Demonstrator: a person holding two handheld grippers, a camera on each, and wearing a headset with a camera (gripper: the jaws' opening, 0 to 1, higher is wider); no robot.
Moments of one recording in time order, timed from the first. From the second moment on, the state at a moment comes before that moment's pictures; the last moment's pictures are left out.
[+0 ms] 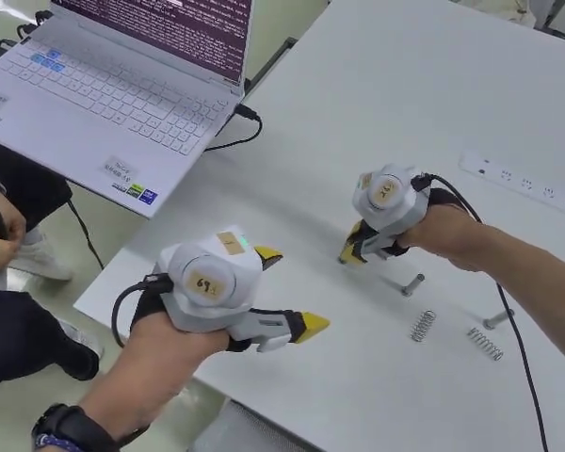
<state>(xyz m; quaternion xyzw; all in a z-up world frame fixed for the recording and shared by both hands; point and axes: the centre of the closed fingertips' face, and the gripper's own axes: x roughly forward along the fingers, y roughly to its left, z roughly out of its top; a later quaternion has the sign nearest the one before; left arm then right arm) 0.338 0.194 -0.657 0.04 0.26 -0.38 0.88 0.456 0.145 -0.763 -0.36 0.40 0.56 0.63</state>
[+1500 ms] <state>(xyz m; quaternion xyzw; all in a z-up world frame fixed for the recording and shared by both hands) 0.337 0.192 -0.637 0.04 0.25 -0.38 0.89 0.441 0.100 -0.693 -0.28 0.34 0.48 0.76</state>
